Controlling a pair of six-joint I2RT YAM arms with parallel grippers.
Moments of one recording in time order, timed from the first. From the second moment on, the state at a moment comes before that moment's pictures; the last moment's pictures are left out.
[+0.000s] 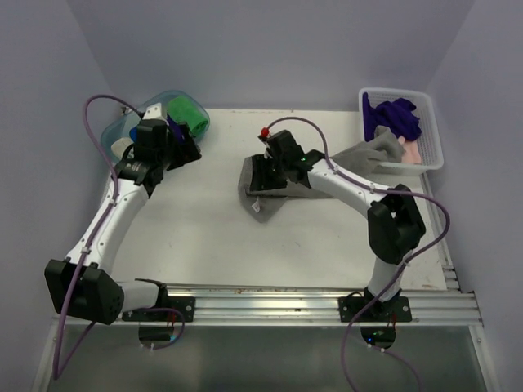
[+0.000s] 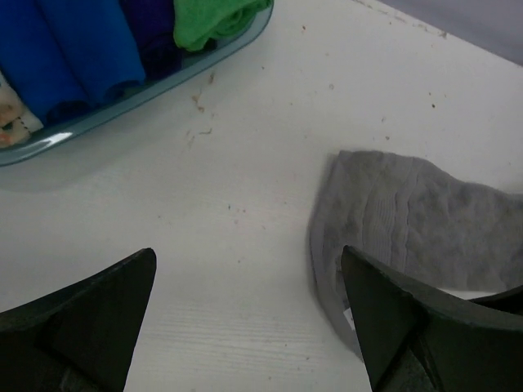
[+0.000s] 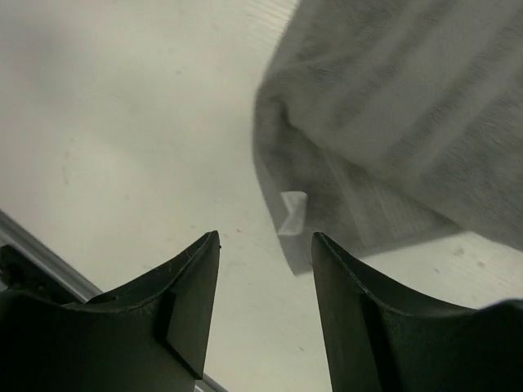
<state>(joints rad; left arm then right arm) -0.17 1.28 1.21 -0.51 -0.12 -0.46 0.67 1.83 1.47 -0.44 -0.17 0.48</state>
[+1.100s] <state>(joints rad) -0.66 1.79 1.05 -0.23 0.04 -0.86 0.31 1.39 1.15 -0.48 -0.02 0.47</state>
